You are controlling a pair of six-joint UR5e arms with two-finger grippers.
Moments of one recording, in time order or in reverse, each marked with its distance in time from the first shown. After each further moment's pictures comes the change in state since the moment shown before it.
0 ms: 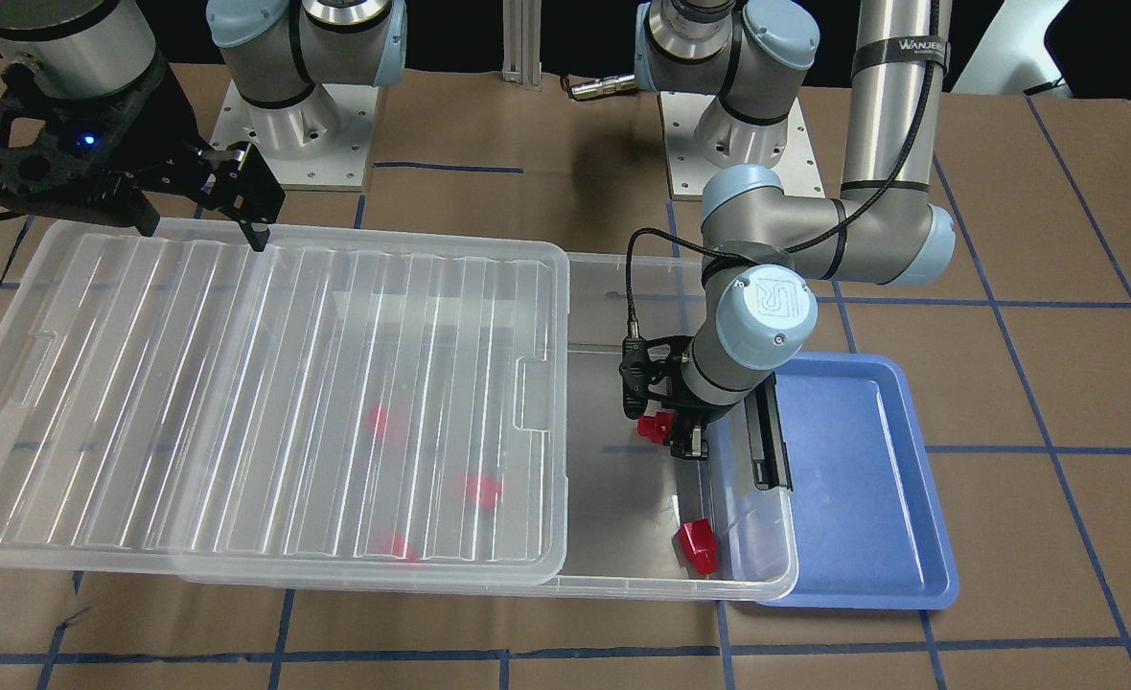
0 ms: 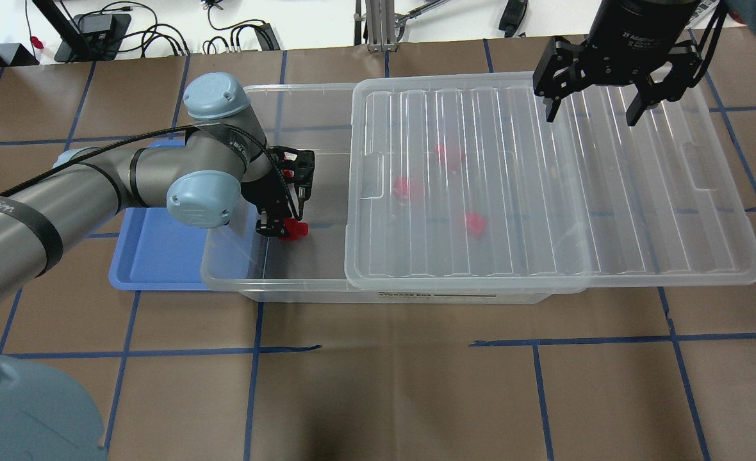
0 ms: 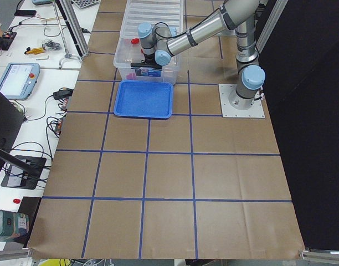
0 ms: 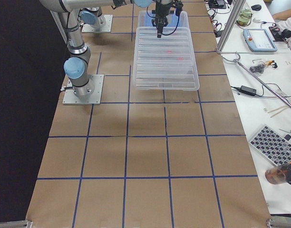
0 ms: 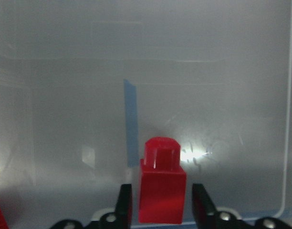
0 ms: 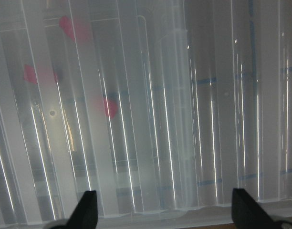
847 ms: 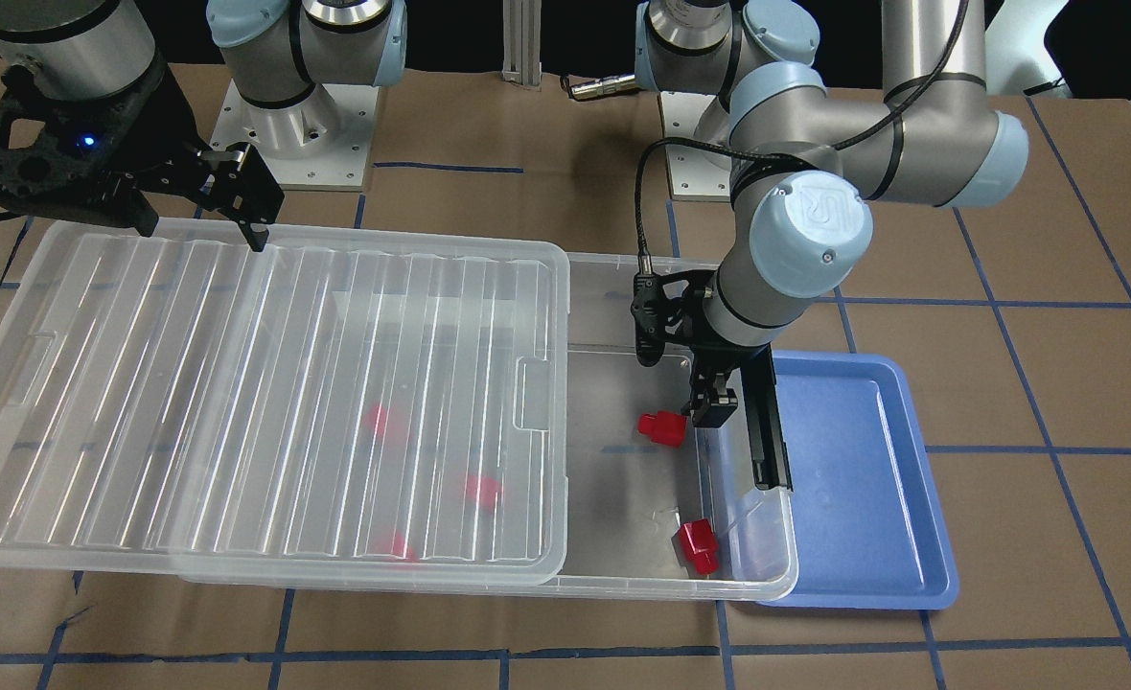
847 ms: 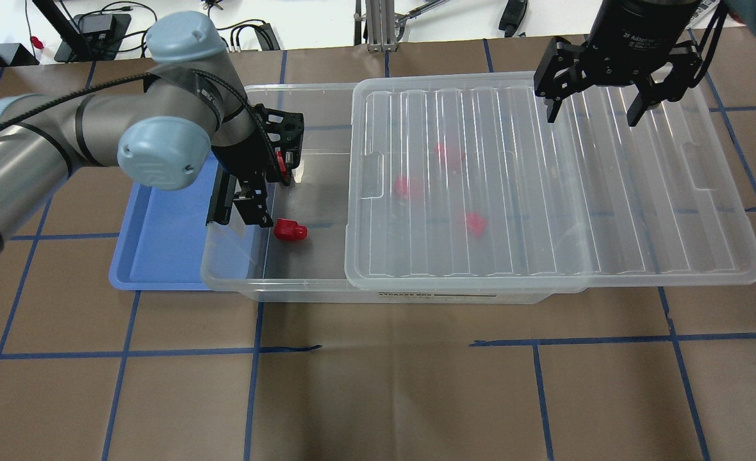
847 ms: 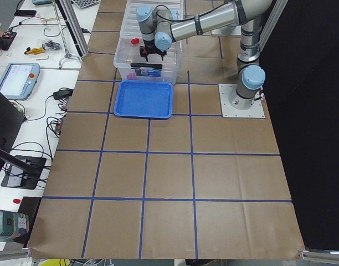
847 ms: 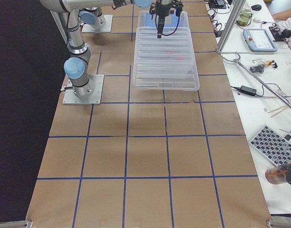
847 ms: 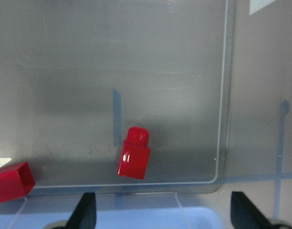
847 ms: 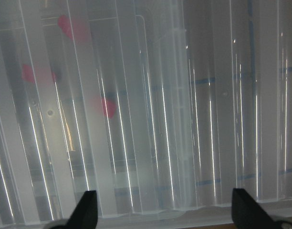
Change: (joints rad) left arm -0.005 0.162 0.161 -0.362 -0.008 -0.037; right arm -0.001 0.001 0.002 0.000 -0.002 -0.004
